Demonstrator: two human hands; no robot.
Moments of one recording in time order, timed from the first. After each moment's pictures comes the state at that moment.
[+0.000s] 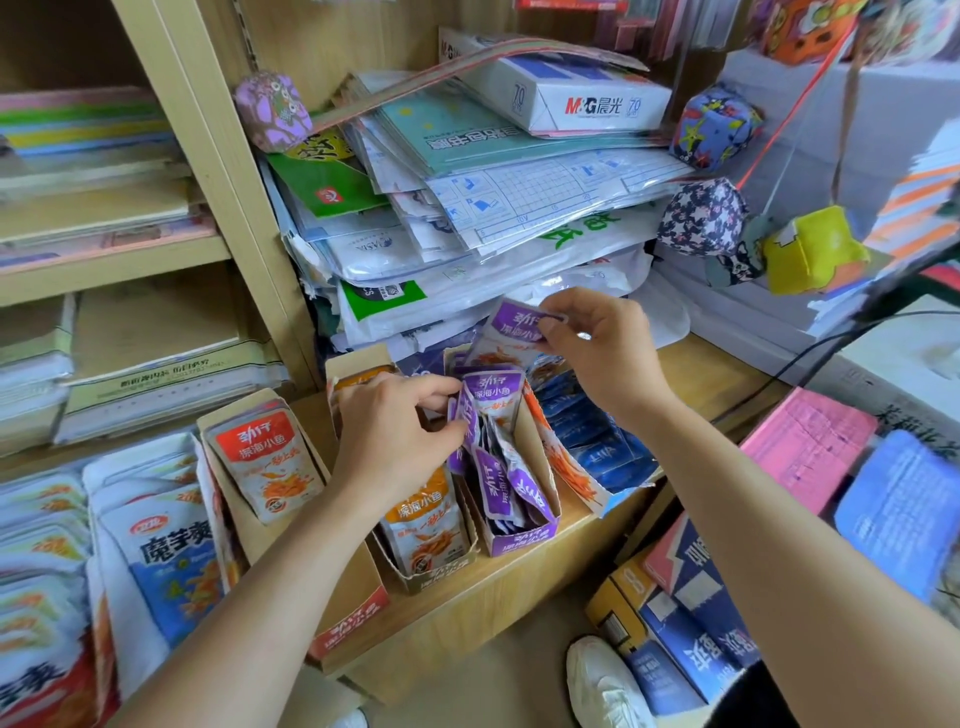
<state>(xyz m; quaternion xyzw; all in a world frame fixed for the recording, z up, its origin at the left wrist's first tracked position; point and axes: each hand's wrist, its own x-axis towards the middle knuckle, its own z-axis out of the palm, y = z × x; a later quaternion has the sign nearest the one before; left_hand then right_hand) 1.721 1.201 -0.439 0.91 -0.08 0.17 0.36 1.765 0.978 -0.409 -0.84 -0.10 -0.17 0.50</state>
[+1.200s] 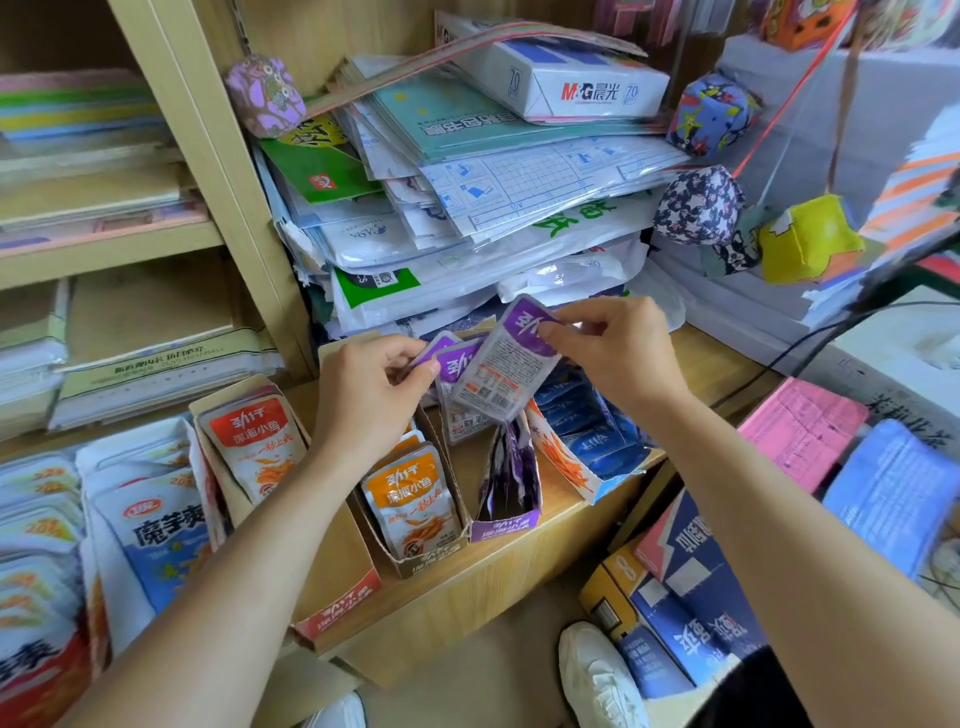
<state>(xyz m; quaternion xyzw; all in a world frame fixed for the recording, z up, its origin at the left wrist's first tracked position) 1.738 1.208 -0.436 0.87 -0.09 0.21 0.43 1.750 0.964 -0.401 -0.88 -0.06 -0.17 0.44</state>
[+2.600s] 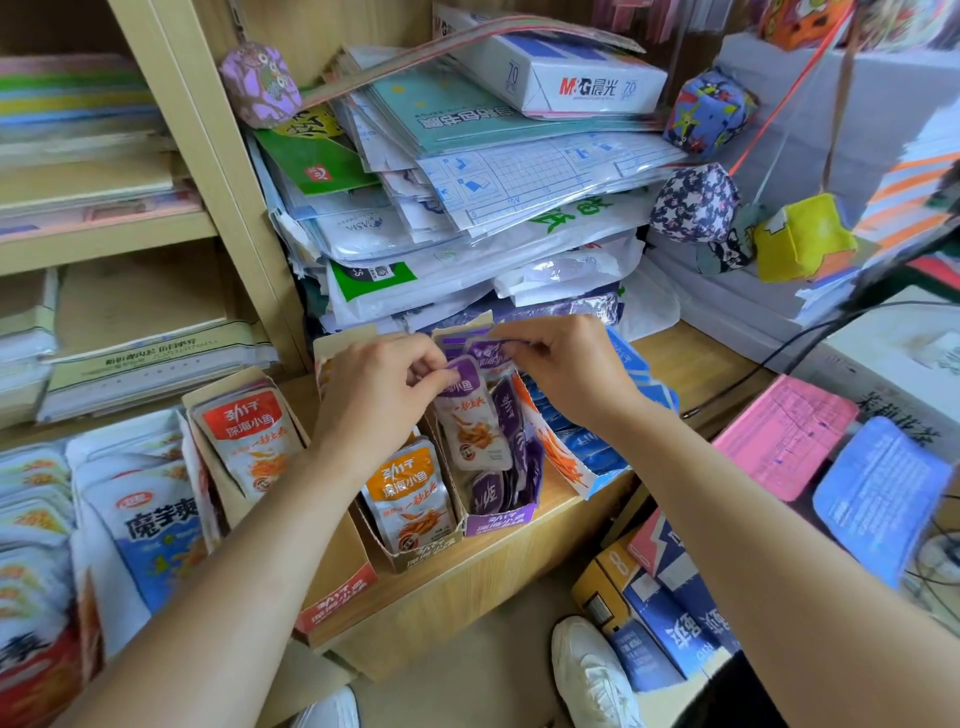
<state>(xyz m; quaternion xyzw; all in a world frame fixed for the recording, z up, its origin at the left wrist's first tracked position) 1.733 1.202 -0.429 0.90 -0.17 0.24 0.31 1.753 0.987 -0.422 -0.90 -0.20 -0.17 0.35</state>
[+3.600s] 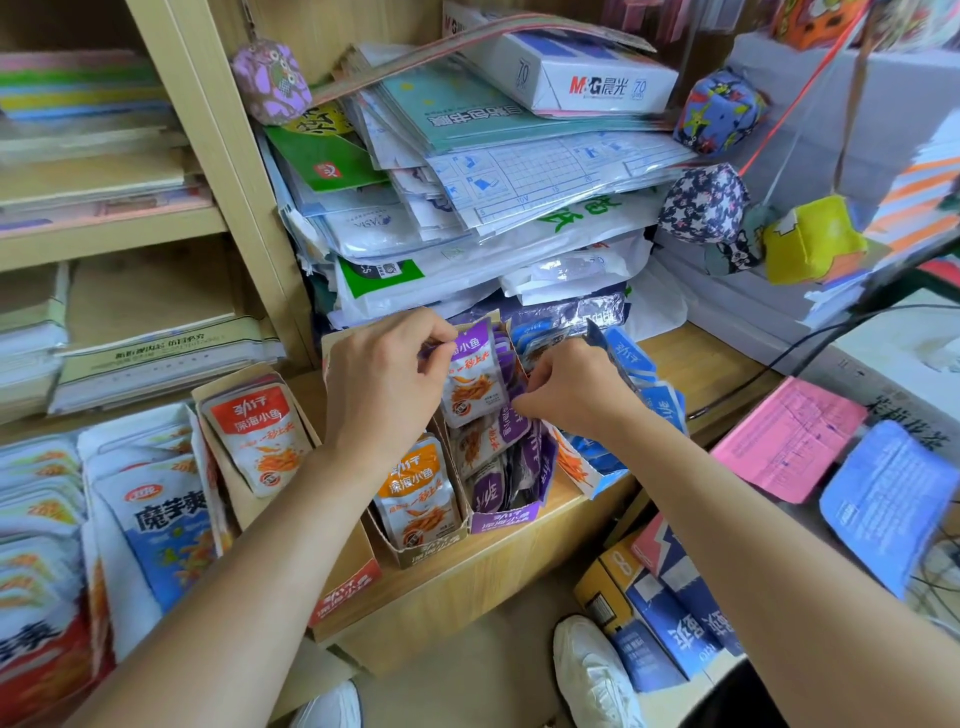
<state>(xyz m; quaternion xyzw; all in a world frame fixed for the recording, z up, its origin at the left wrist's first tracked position) 1.729 1.197 -0.423 0.86 -0.19 0.39 0.28 1.748 0.996 -0.426 -0.96 0.00 0.03 0.29</state>
